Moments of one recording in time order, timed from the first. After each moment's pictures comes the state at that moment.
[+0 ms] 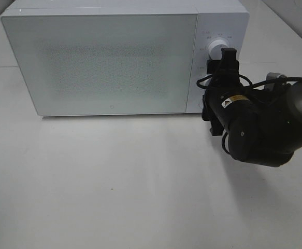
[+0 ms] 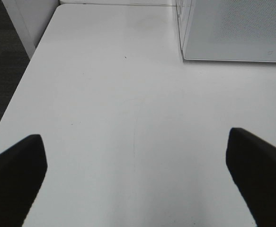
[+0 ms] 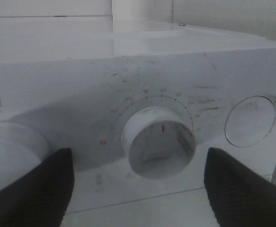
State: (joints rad) left arm 0.03 0.00 -0.50 0.00 1.05 -0.01; right arm 0.58 1.97 -0.69 0.62 -1.12 1.32
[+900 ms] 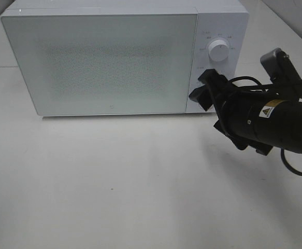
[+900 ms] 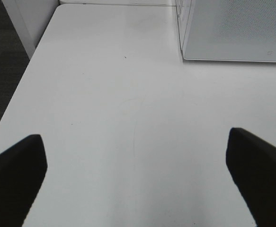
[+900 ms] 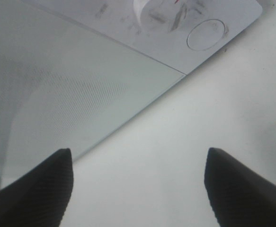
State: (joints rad) left arm 0.03 0.00 -0.50 0.00 1.05 -0.01; right arm 0.58 1.50 -0.48 0.39 -0.50 0.68
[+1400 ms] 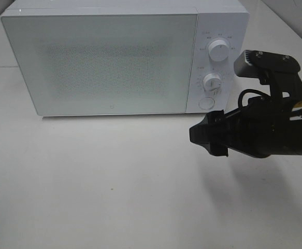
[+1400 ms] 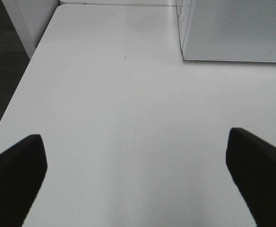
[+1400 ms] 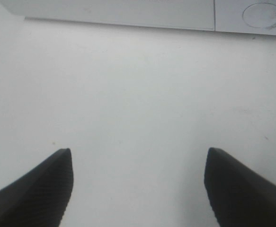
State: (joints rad) left arm 0.03 0.00 -0.50 0.00 1.05 -0.01; right arm 0.58 1.25 -0.49 0.39 0.00 -0.06
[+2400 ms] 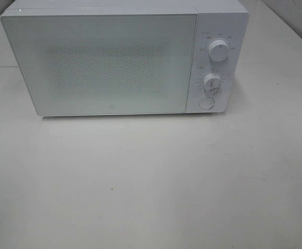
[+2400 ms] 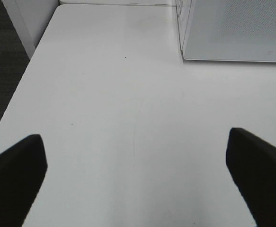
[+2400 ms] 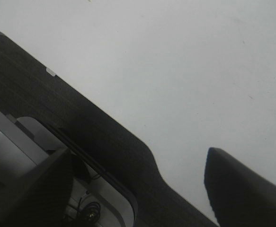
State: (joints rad) left arm 0.03 0.00 -0.50 0.00 1.05 -0.01; right arm 0.58 0.66 -0.63 0.14 0.98 -0.09
